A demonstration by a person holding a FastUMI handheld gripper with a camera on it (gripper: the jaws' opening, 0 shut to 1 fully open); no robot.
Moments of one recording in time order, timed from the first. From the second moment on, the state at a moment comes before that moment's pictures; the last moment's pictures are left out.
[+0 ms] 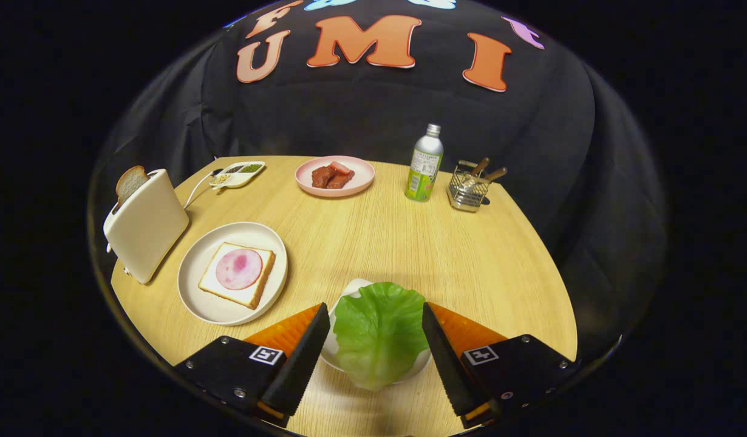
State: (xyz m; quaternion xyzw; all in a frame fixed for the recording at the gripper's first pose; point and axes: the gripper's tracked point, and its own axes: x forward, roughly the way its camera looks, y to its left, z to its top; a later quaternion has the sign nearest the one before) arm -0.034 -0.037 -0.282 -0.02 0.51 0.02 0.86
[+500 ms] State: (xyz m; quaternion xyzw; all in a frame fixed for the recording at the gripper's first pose) arm -0.048 -0.051 -0.341 -0.02 0.61 0.01 0.79
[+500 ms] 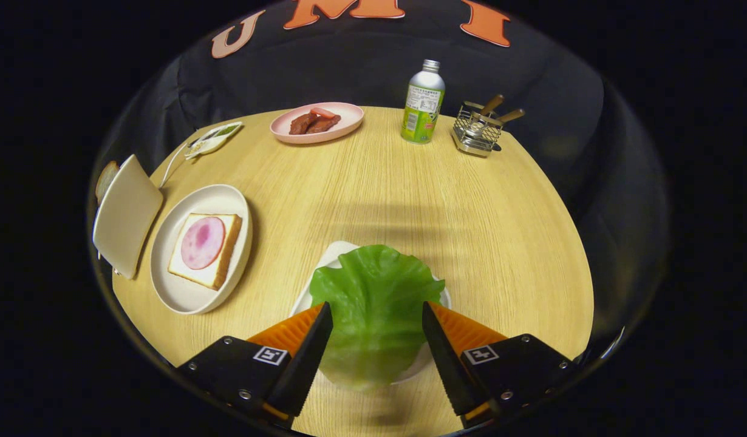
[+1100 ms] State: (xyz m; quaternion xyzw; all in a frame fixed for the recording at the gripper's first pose) arm -0.044 -0.048 -0.357 0.04 0.61 -0.01 0.79
